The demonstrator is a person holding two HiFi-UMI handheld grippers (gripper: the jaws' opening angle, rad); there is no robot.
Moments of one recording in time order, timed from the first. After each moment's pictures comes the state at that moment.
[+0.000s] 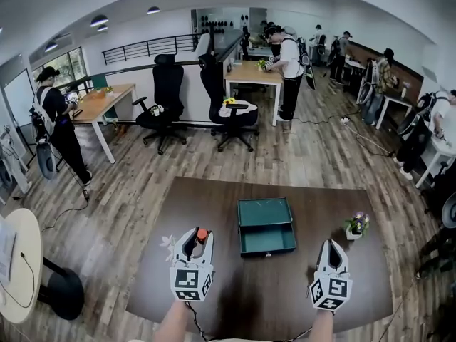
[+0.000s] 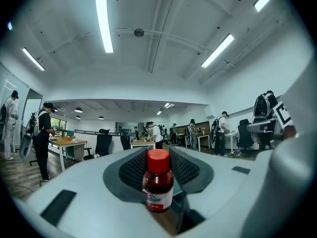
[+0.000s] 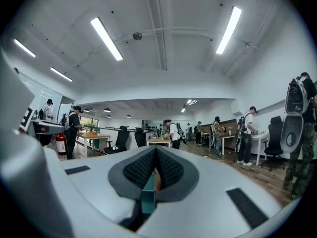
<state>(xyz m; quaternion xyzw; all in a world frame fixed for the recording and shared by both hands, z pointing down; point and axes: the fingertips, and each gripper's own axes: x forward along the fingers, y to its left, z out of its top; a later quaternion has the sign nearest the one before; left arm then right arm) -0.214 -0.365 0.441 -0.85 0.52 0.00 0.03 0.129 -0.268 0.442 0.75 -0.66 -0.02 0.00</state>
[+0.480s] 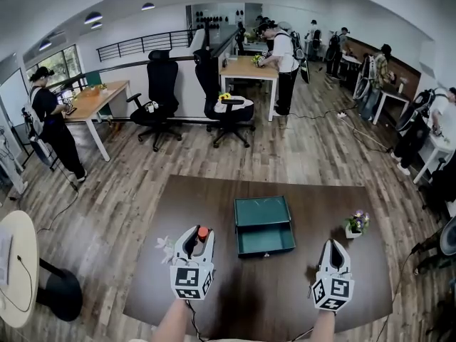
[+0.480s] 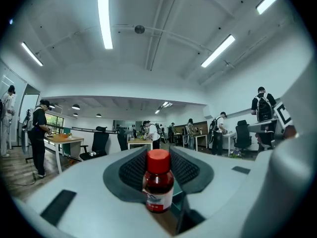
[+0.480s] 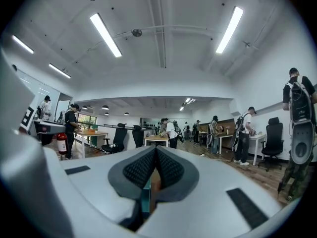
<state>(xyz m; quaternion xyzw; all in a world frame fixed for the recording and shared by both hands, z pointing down) -0.203 -0.386 0.452 -0.86 0.51 0.00 0.02 0.139 -0.274 0.450 0.76 -0.65 -0.01 0.01</state>
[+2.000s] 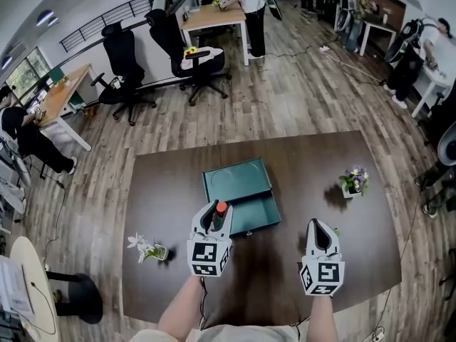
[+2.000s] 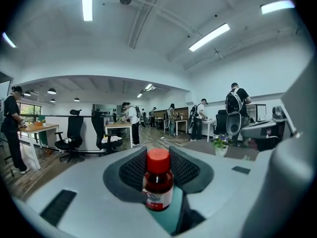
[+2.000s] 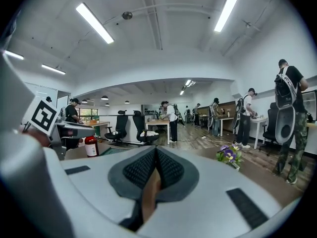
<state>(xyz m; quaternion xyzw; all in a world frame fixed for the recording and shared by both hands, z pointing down) -0.027 -0.441 0.541 -0.91 0.41 -0.09 -0.02 0.181 -0.305 0.546 0.75 -0.66 0.07 0.05</state>
